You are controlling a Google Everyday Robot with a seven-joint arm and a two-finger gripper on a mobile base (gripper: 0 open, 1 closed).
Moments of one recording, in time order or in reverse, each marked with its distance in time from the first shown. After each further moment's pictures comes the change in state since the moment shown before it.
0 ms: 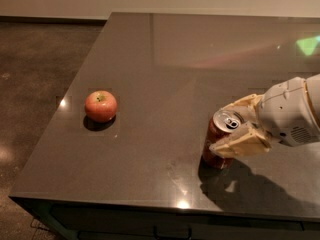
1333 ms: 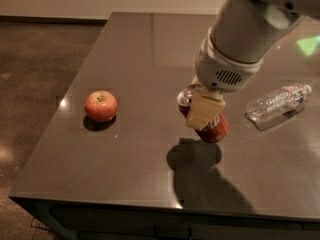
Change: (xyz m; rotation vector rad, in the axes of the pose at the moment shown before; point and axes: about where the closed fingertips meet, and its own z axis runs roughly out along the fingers) arm -0.058 -0.029 0.024 -0.011 0.500 -0.147
